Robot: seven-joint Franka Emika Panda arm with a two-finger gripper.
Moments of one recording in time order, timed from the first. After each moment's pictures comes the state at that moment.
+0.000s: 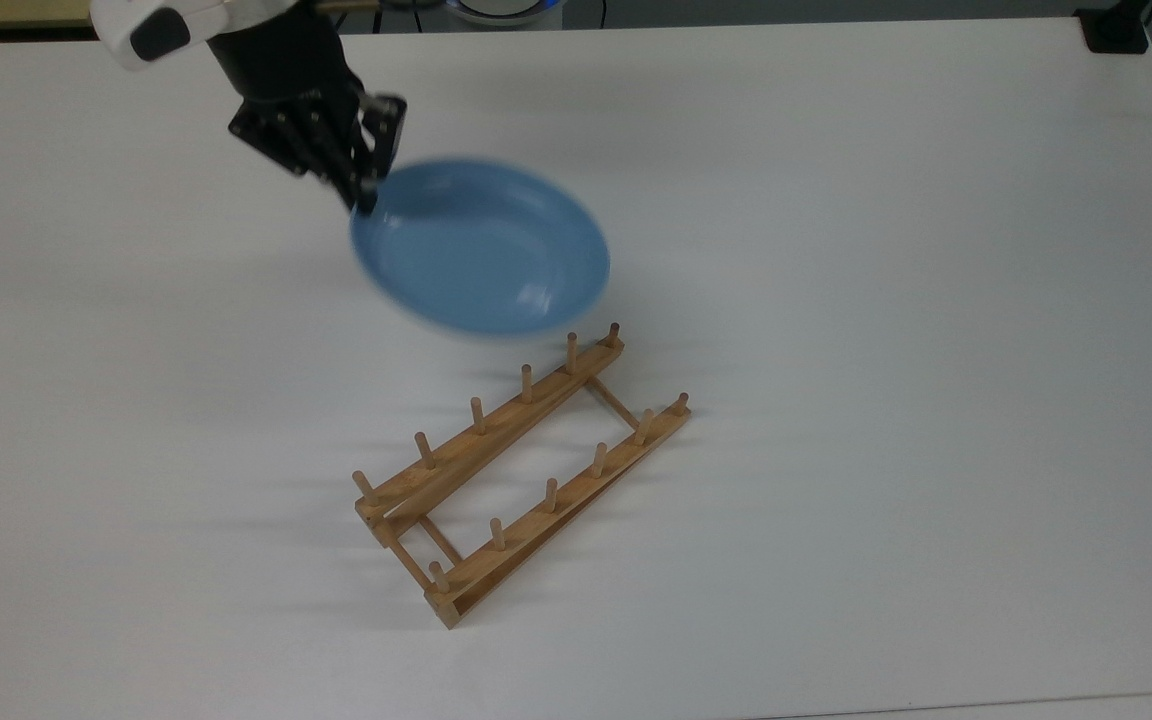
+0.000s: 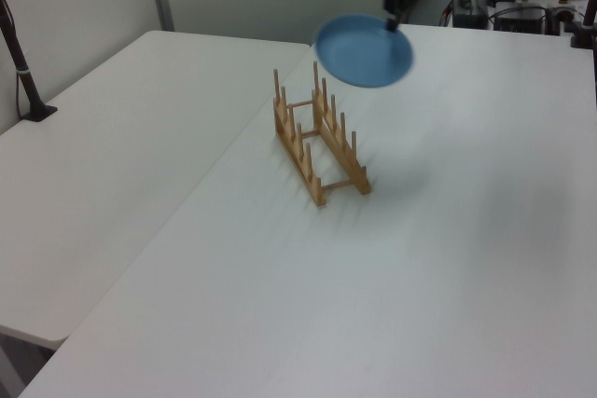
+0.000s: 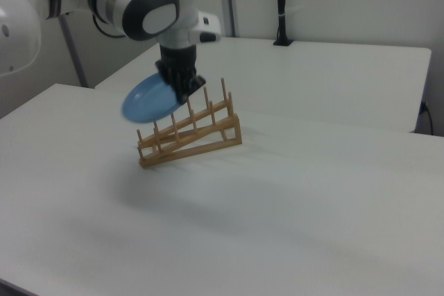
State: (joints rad) arm 0.03 0.19 -0.22 -1.54 0.31 1.82 -0.11
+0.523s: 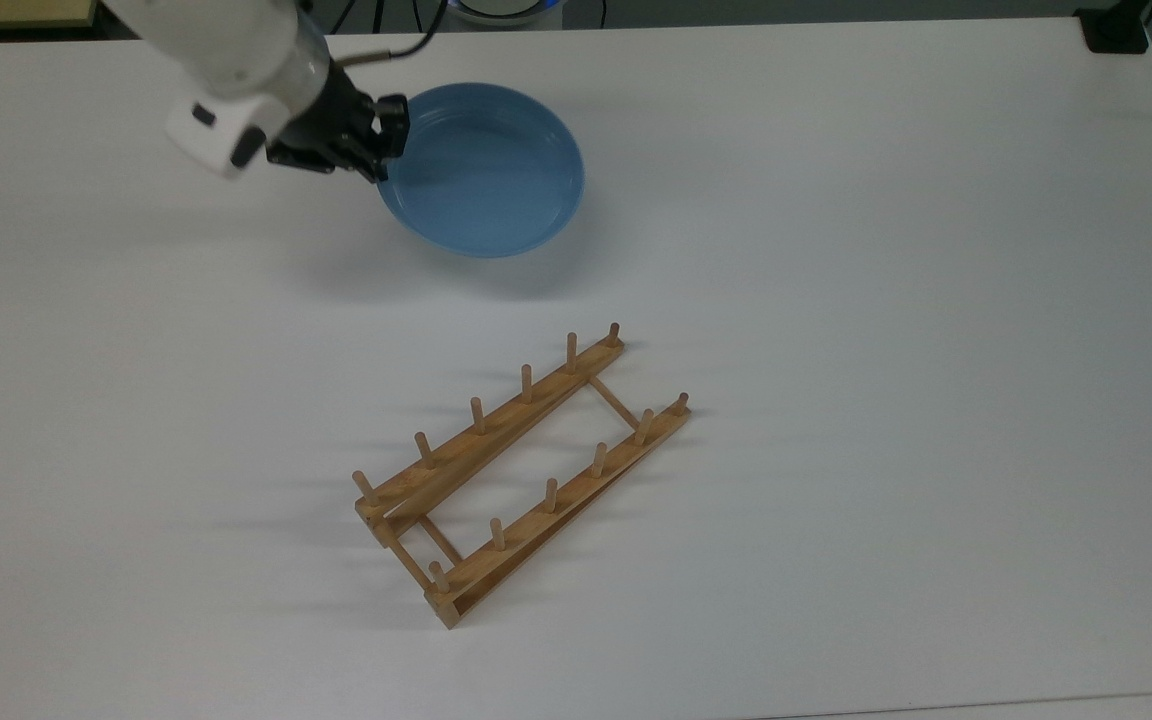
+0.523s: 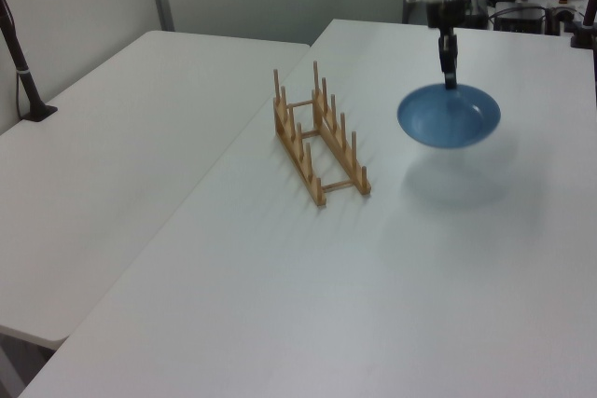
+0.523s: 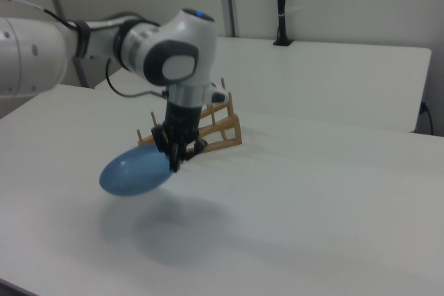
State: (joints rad) arm 0.02 0.24 -0.25 -1.71 0.20 1.66 -0.46
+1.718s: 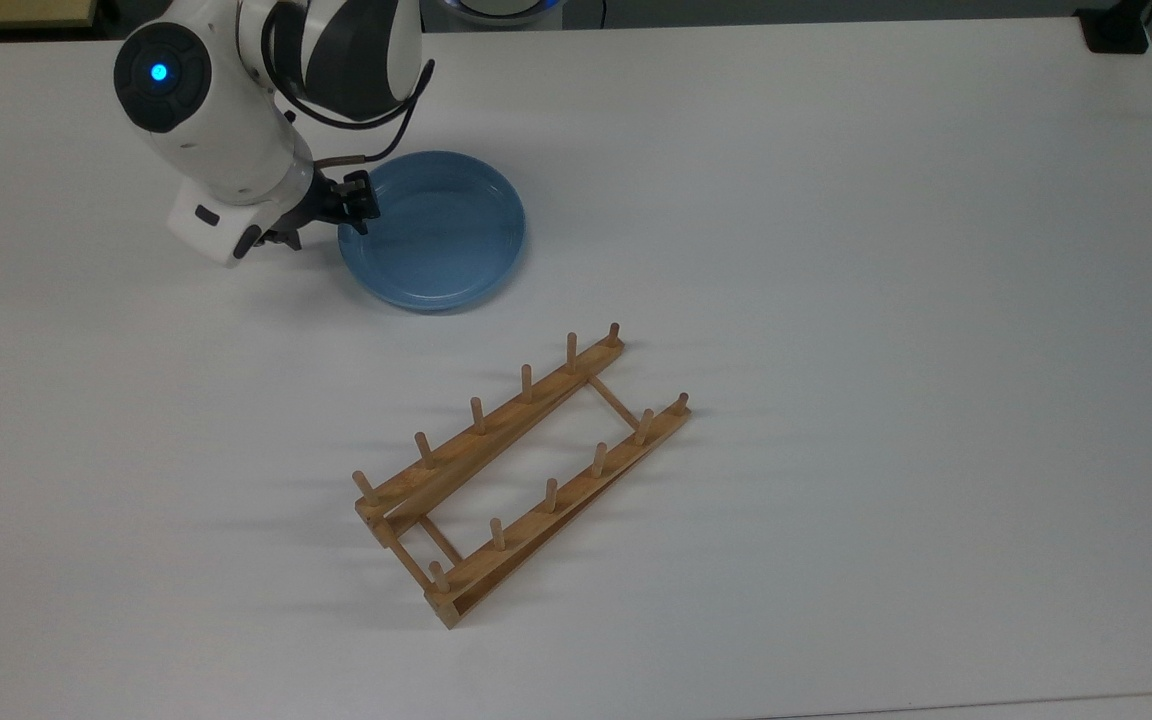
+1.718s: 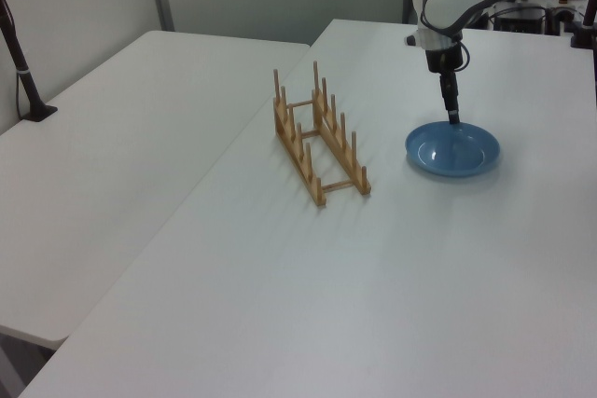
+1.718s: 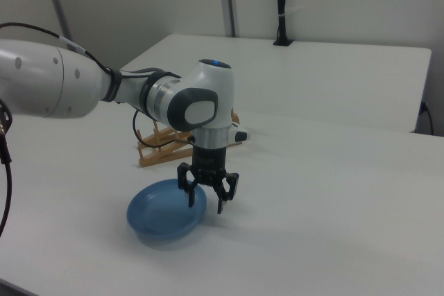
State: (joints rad) arm -0.01 0.37 -0.26 -1.79 0.07 1.88 -0.54
